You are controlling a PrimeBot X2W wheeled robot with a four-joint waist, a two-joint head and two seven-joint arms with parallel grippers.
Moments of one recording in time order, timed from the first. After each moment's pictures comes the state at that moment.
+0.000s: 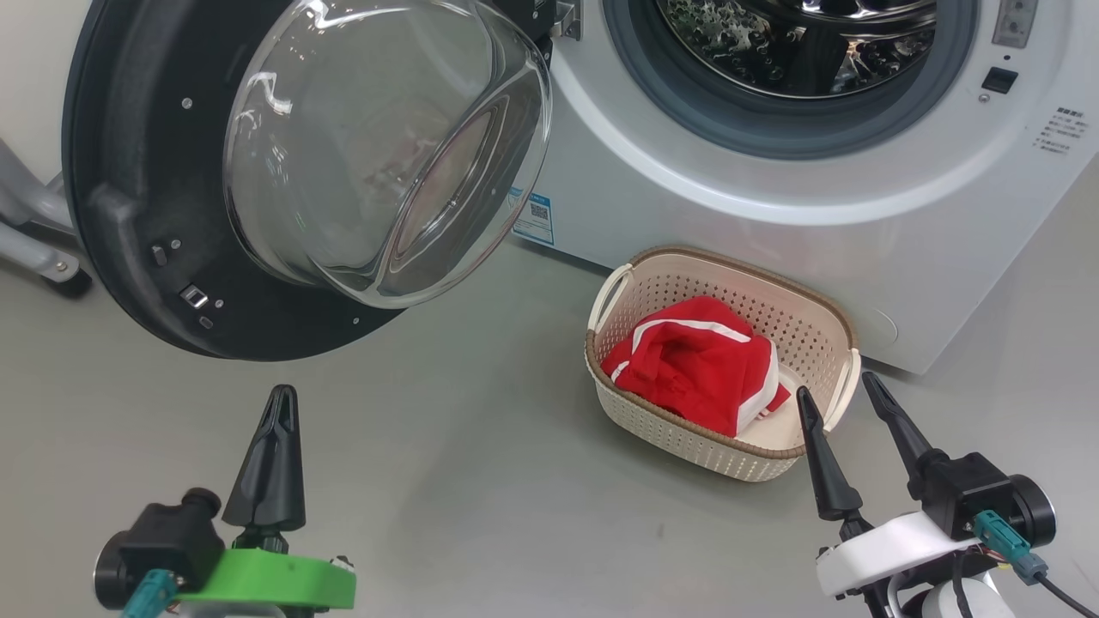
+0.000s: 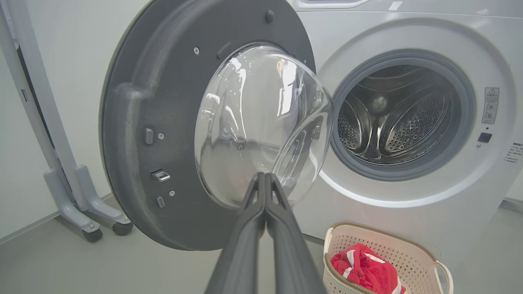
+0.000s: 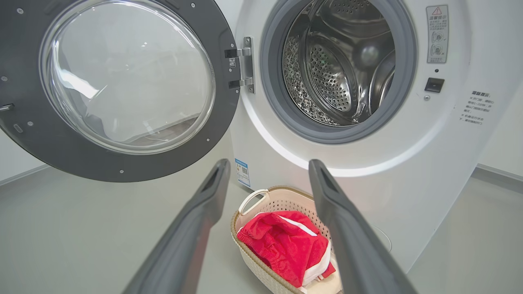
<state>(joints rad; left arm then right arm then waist) 0.03 0.06 -0.16 0.00 -0.35 0.03 -0.24 0.05 -0.09 0.16 0.08 0.19 0.05 -0.23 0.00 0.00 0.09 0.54</state>
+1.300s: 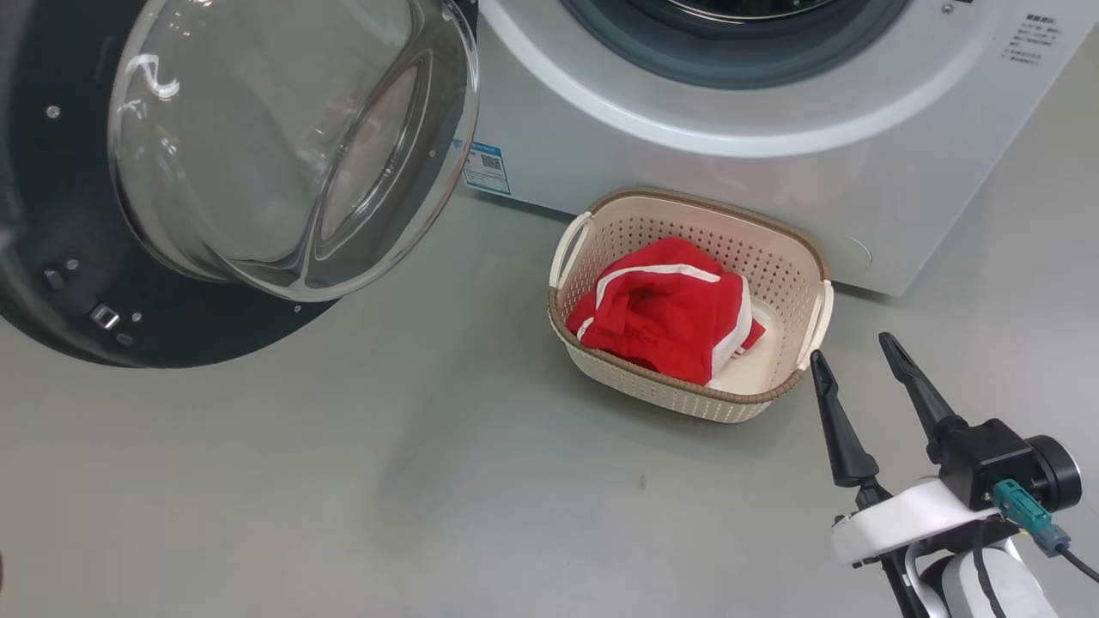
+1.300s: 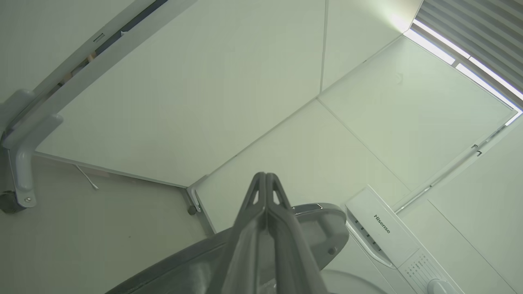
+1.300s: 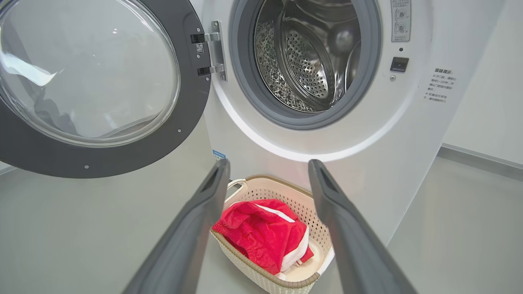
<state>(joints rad) -0.30 0.25 0.32 0.07 -1.43 -0.11 -0.13 0.01 -0.12 0.16 0.03 0.18 0.05 -0.19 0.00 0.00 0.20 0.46</state>
